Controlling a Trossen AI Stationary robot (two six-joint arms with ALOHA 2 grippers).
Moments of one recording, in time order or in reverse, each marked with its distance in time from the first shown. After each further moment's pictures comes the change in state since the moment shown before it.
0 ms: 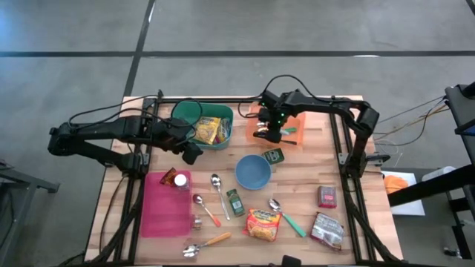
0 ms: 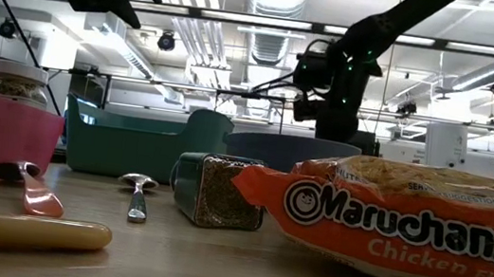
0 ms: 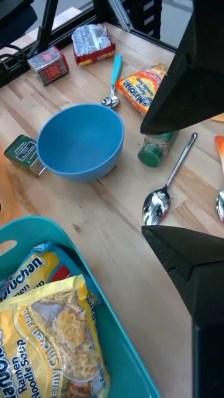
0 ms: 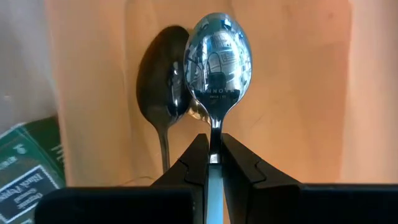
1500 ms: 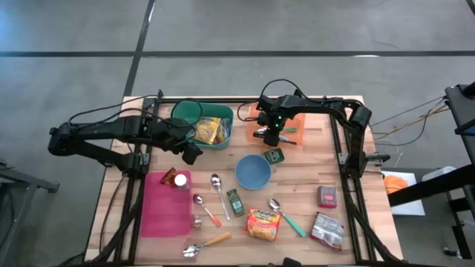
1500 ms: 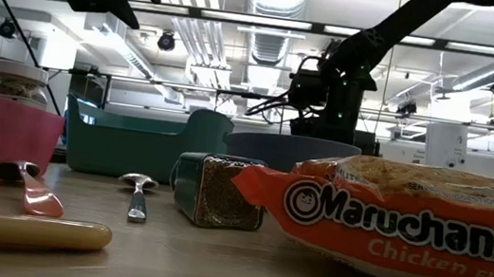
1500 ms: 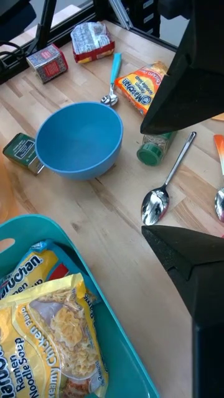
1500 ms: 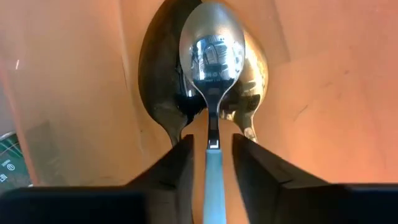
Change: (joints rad) left arm 0.000 0.000 0.000 -0.007 0.000 -0.002; right arm 0.001 0.079 -0.006 -0.006 -0.053 0.097
